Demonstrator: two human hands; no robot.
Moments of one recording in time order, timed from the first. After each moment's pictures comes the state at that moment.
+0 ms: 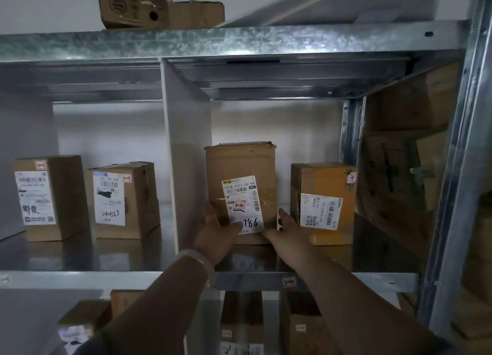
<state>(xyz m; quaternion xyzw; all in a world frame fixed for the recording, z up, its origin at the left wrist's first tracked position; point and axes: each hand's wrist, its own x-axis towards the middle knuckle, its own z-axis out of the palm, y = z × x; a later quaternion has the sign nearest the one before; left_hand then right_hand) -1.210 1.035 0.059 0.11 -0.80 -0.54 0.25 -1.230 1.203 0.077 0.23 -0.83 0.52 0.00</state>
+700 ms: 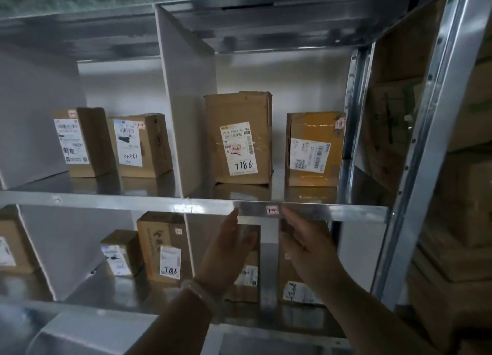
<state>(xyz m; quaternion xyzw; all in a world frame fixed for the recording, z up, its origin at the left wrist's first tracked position) -1.094 1.140 -0.042 0.01 -0.76 -0.60 0.26 -1.170 1.300 -0.045 0.30 -0.81 0.51 0.05</state>
